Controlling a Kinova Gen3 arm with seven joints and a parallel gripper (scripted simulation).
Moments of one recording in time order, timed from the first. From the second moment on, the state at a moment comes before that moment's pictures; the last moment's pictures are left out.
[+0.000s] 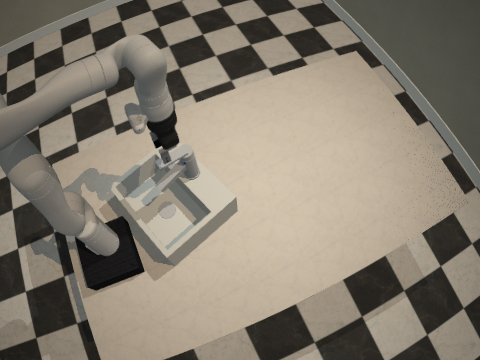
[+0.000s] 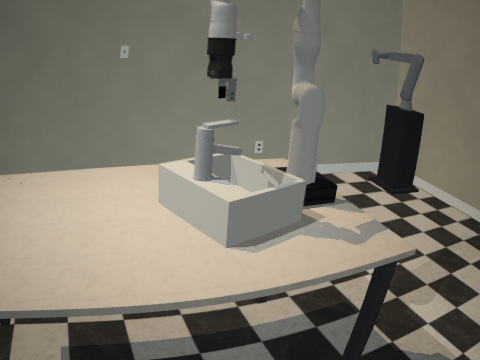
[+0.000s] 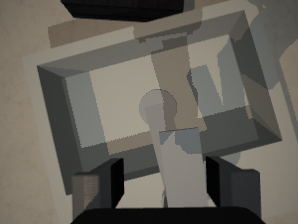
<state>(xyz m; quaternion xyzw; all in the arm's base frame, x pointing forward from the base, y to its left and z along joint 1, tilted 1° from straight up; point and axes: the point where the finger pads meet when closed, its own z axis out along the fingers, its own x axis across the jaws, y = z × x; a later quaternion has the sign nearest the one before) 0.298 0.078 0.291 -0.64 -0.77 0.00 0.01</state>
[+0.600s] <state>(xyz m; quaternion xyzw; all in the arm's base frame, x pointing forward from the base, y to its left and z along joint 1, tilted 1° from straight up) 0.292 0.086 0.295 -0.62 -0.79 0.00 0.01</state>
